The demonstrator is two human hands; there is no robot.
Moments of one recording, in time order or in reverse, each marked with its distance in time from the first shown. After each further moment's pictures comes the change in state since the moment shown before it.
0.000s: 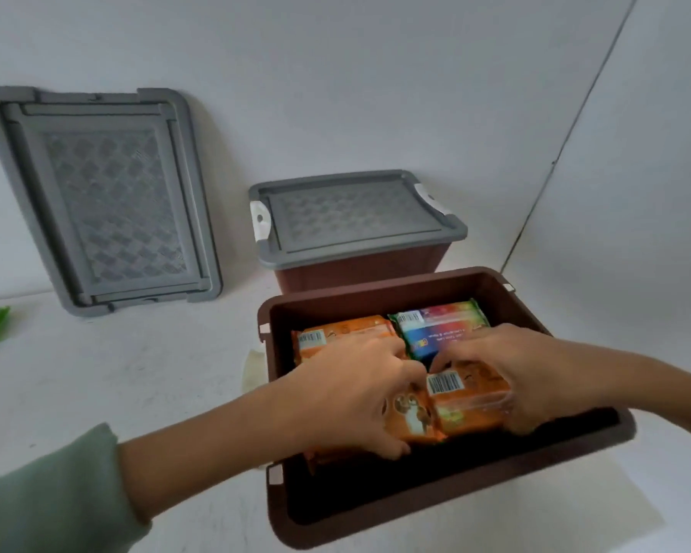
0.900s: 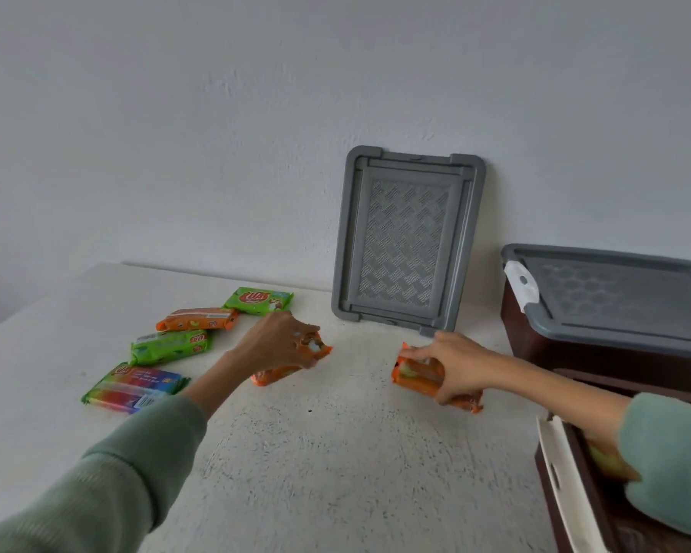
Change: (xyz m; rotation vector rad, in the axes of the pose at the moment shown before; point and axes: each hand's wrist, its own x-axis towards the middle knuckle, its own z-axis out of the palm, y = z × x) left_hand -0.267 -0.235 0.045 -0.079 0.150 -1.045; right_hand 0.248 -0.202 -0.038 -0.179 0.096 -0.248
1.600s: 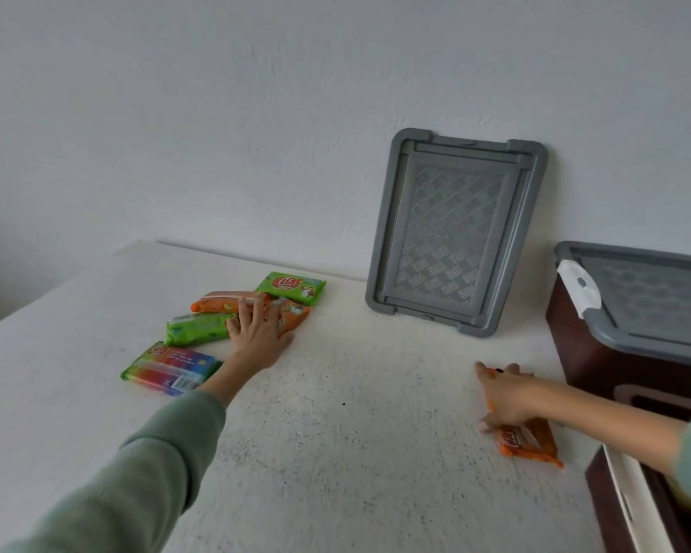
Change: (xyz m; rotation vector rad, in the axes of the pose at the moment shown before) left_hand 0.004 -0.080 0.057 -0.043 0.051 -0.445; right_hand 0.011 0.001 0.032 -0.067 -0.284 0.403
